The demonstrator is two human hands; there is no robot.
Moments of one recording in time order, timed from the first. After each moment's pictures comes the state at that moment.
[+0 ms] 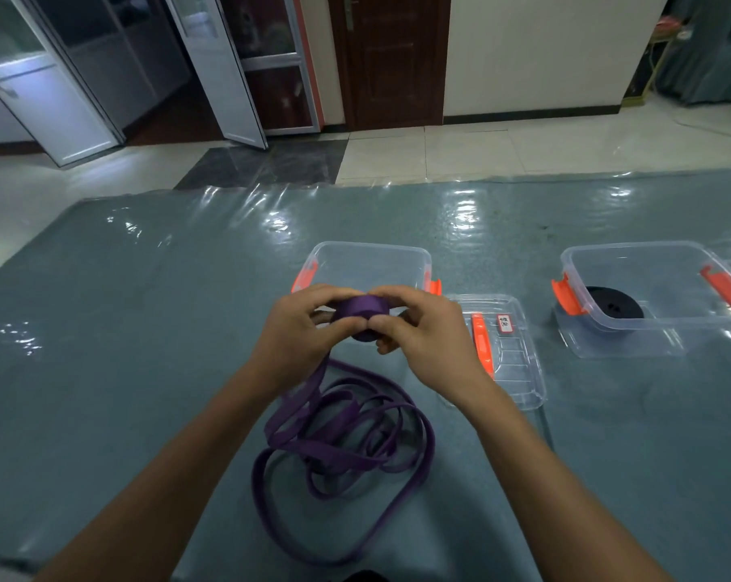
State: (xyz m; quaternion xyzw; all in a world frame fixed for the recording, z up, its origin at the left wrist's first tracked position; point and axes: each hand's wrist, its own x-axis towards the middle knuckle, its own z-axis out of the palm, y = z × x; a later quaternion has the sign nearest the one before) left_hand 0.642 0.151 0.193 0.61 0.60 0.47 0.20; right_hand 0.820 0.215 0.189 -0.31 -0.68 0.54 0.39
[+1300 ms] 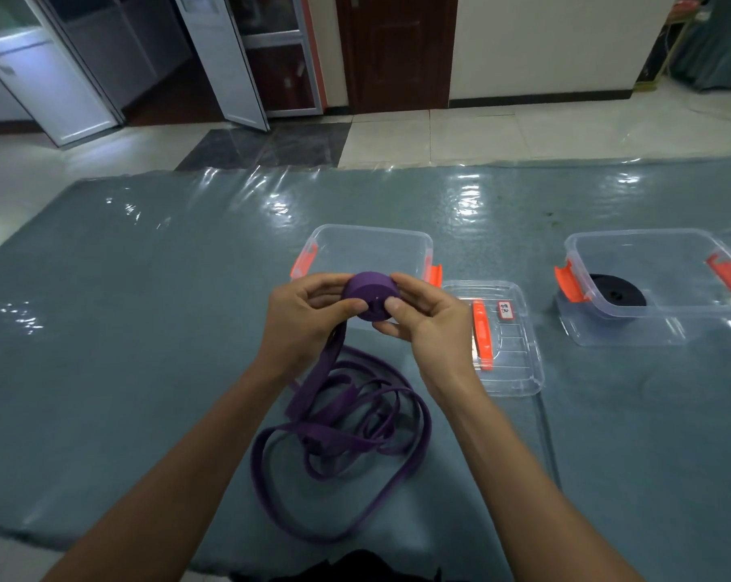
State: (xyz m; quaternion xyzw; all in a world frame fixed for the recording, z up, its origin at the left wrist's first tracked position) left_hand 0.658 0.154 0.178 0.45 0.62 0.58 0.27; right_hand 0.811 0.208 0.163 -0.34 -0.43 0.70 0.47
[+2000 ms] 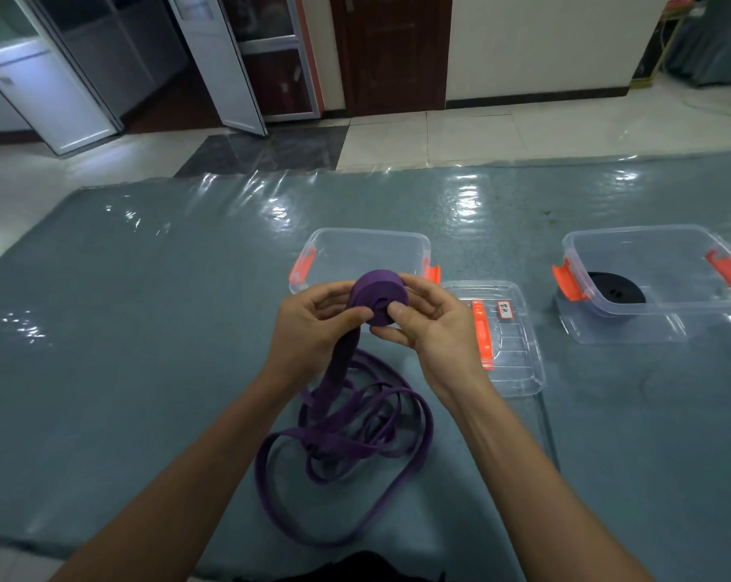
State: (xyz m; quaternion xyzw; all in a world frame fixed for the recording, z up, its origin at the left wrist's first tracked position) left_hand 0.669 0.150 0.175 0.46 0.59 0.58 0.32; right_hand 0.823 0.211 0.162 -0.29 -0.39 0.75 0.45
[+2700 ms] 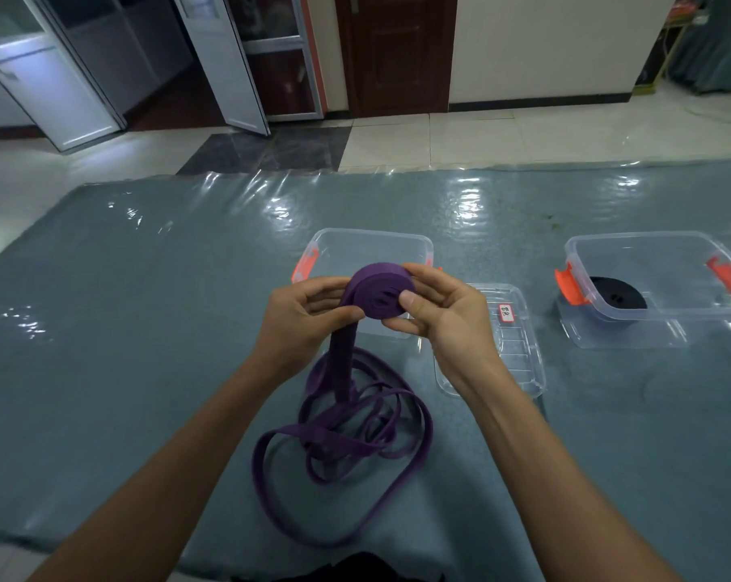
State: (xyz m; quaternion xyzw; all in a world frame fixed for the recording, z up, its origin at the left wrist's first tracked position) left_hand 0.650 0.150 0.183 0.49 0.59 0.56 0.30; right_hand 0.827 0.223 0.173 -0.30 -0.43 0.73 0.44
